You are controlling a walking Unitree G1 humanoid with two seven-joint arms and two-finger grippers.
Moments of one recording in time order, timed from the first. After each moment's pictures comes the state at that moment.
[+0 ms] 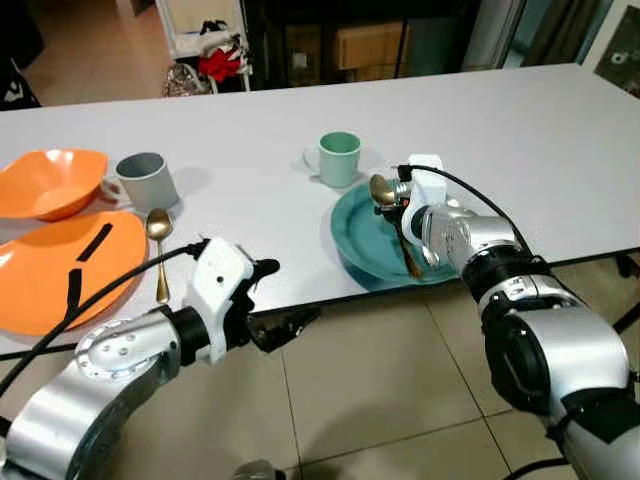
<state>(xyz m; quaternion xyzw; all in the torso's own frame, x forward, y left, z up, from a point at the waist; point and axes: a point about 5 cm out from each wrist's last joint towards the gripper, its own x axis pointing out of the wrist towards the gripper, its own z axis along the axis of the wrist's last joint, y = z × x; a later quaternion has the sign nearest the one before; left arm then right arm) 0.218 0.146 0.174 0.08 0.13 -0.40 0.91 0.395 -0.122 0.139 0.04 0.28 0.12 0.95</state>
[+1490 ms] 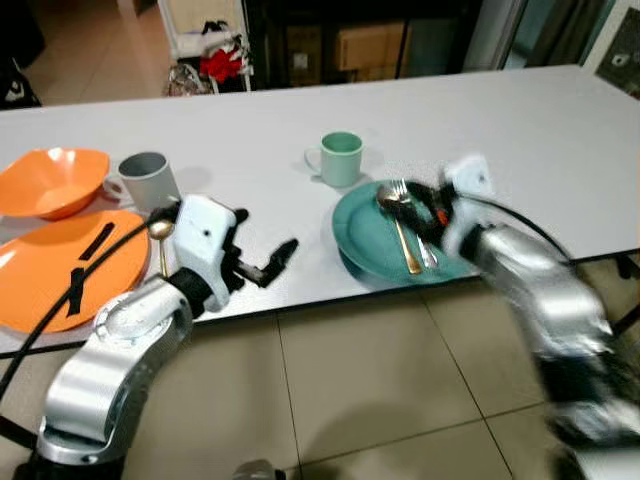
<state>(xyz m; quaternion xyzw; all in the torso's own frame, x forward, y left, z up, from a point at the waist) 0.253 0.148 0.180 0.06 0.05 -0.28 0.96 0.316 -0.155 0.175 -0.10 0.07 0.34 0.93</state>
